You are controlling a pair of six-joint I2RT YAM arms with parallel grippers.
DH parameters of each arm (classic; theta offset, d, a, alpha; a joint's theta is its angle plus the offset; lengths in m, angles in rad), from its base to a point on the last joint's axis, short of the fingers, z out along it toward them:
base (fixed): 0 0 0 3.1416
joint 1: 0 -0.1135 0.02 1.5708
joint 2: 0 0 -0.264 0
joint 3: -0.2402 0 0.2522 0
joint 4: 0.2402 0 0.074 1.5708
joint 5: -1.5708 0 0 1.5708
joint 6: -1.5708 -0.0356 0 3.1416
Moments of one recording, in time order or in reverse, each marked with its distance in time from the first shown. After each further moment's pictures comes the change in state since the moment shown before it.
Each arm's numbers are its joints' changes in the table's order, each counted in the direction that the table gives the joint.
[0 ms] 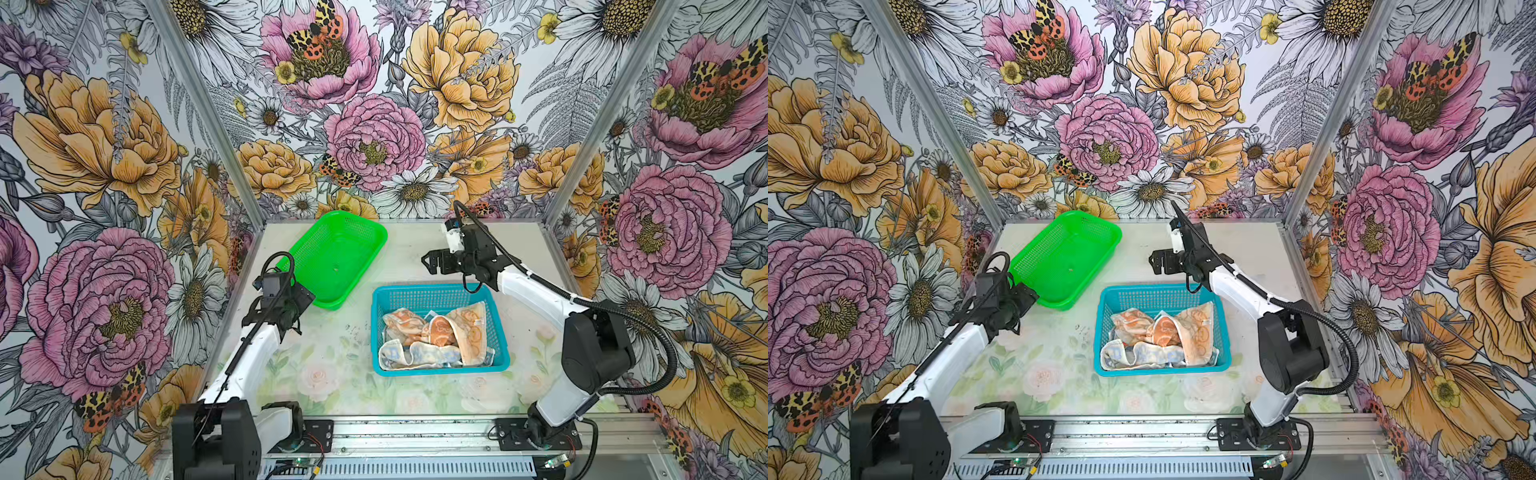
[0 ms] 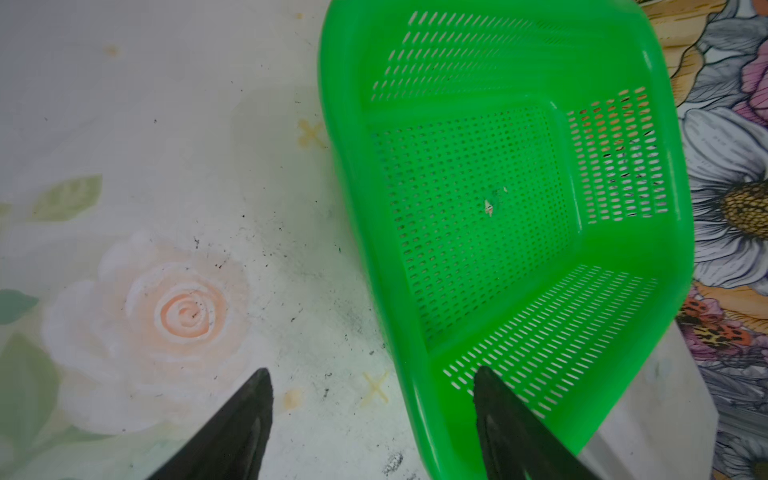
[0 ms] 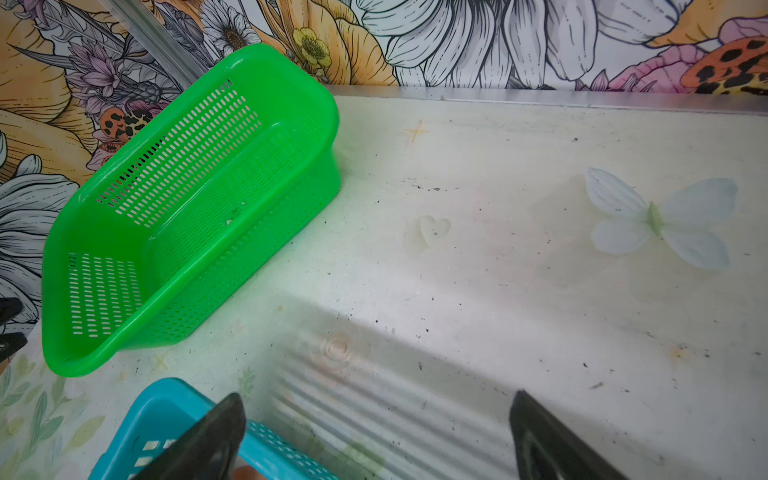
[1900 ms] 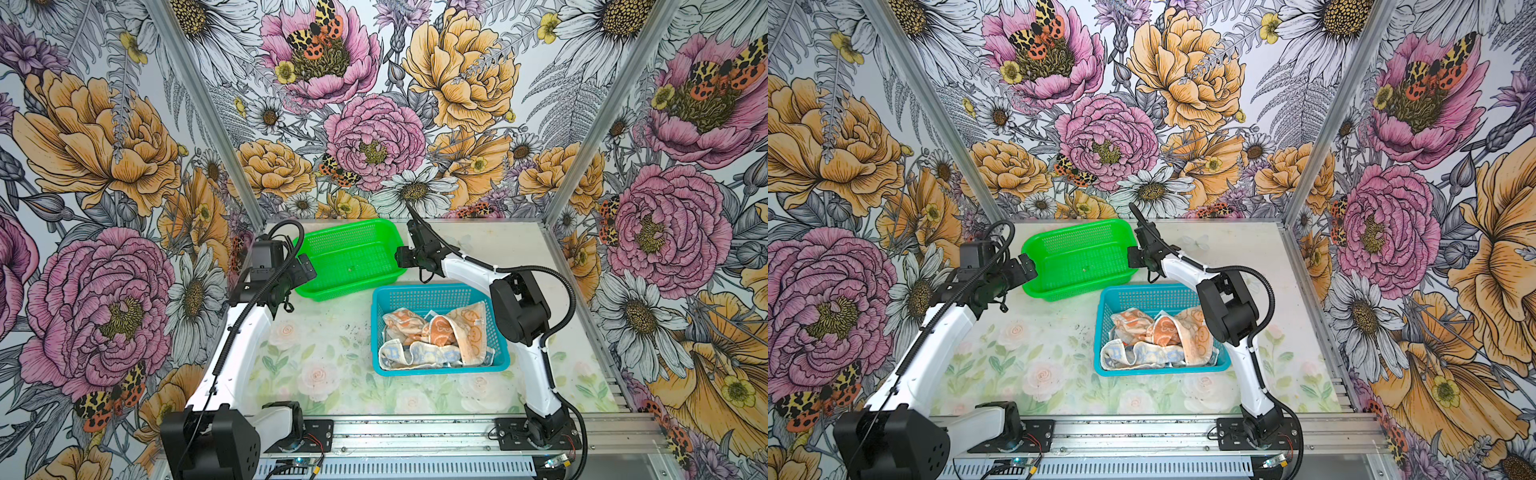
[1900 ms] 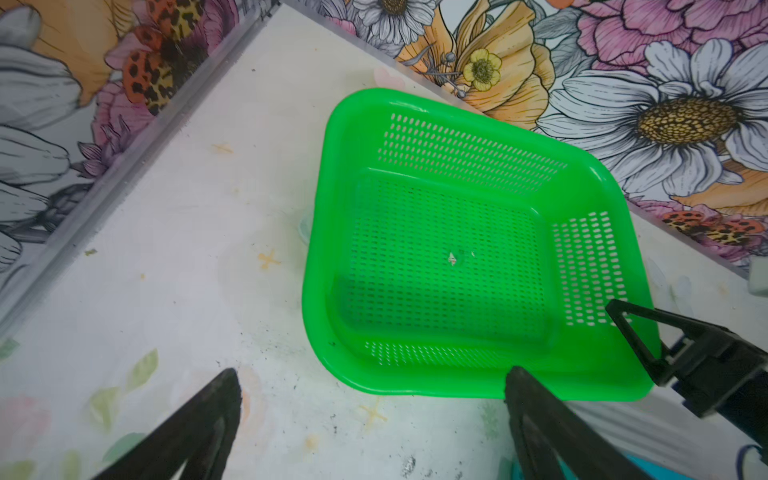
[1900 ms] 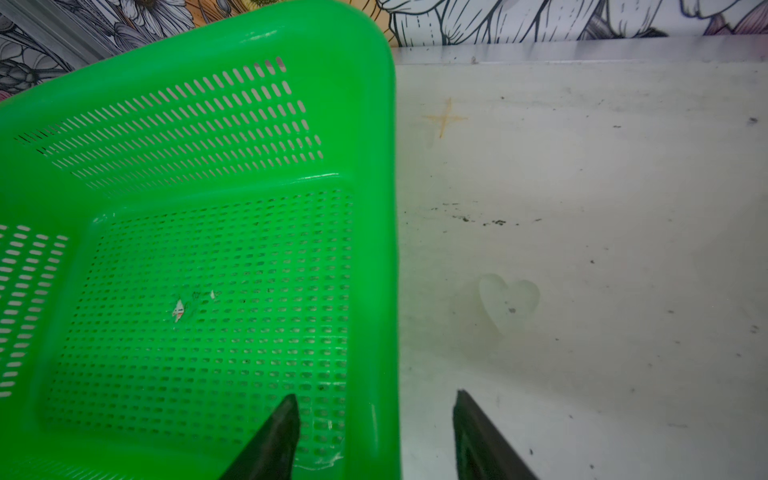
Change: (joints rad) left arm 0.050 -0.029 -0.296 0.206 0.020 -0.376; right arm -0.153 0.552 -0.485 -0.007 -0.222 -0.168
